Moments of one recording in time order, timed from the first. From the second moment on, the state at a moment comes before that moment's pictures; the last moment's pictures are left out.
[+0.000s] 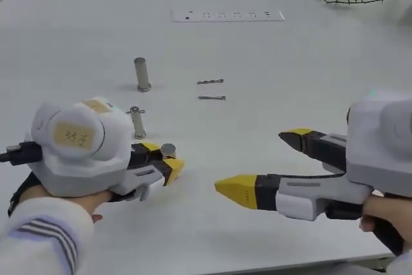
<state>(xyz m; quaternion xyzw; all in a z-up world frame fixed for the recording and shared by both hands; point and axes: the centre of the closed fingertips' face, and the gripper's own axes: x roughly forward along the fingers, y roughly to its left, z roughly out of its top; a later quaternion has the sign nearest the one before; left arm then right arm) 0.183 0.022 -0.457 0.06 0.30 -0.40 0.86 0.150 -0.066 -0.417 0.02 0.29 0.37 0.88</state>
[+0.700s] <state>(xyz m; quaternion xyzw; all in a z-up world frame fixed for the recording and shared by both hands) 0.155 0.045 -0.423 0.07 0.25 -0.47 0.84 0.148 -0.062 -0.423 0.00 0.31 0.38 0.87</state>
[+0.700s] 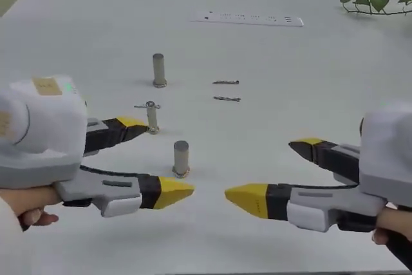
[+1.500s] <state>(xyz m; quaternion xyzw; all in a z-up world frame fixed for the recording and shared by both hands) 0.122 0.054 -0.421 0.06 0.27 -0.52 0.81 0.160 -0.064 -0.426 -0.04 0.34 0.38 0.86</state>
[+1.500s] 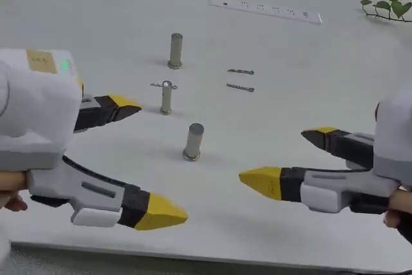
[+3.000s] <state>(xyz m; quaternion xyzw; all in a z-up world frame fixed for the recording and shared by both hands) 0.121 0.070 -0.397 0.02 0.24 -0.52 0.82 0.275 -0.042 -0.427 -0.30 0.36 0.50 0.73</state>
